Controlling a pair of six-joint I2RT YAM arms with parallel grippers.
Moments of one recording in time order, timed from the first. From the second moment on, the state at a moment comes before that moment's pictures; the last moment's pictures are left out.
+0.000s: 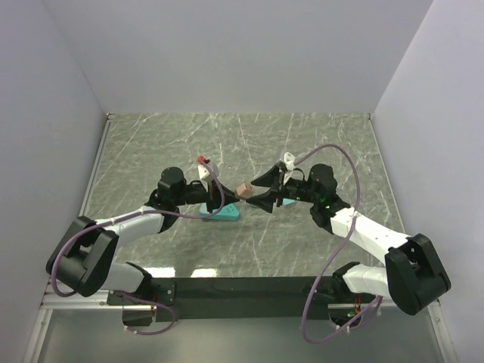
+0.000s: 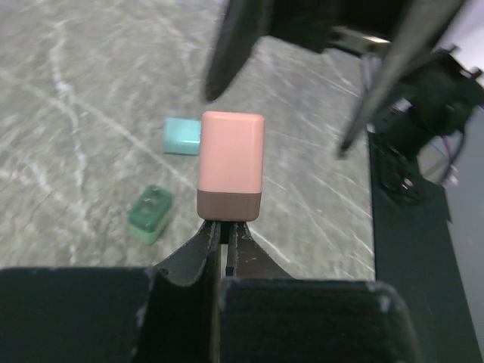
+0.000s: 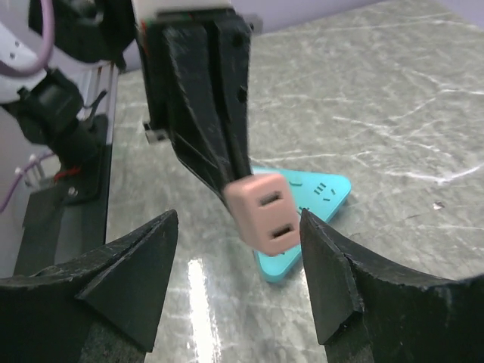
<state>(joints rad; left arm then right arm) -0.50 1.37 0.54 0.72 0.84 -0.17 0.48 1.20 0.57 0.62 -0.84 0.13</state>
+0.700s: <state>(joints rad) -0.50 1.34 0.54 0.72 1.05 -0.13 0.49 1.26 0.60 0.55 -1.04 0.04</state>
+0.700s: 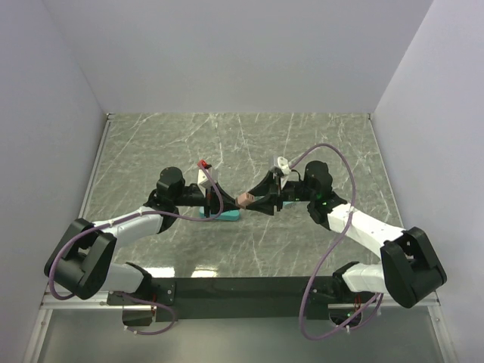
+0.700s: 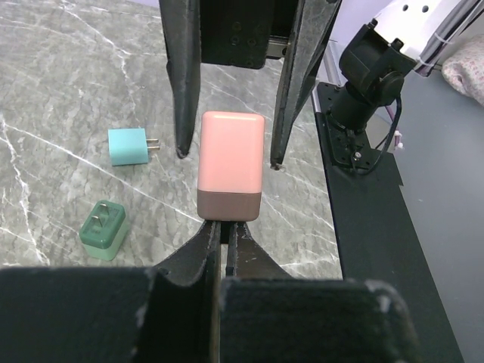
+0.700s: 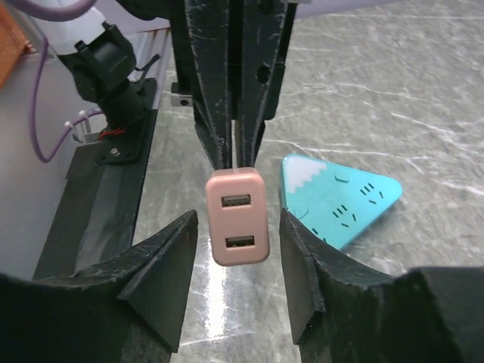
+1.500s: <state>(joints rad) -0.50 1.23 0.41 0.79 0.77 -0.18 0.53 1.28 0.70 0.45 -0.81 0.11</state>
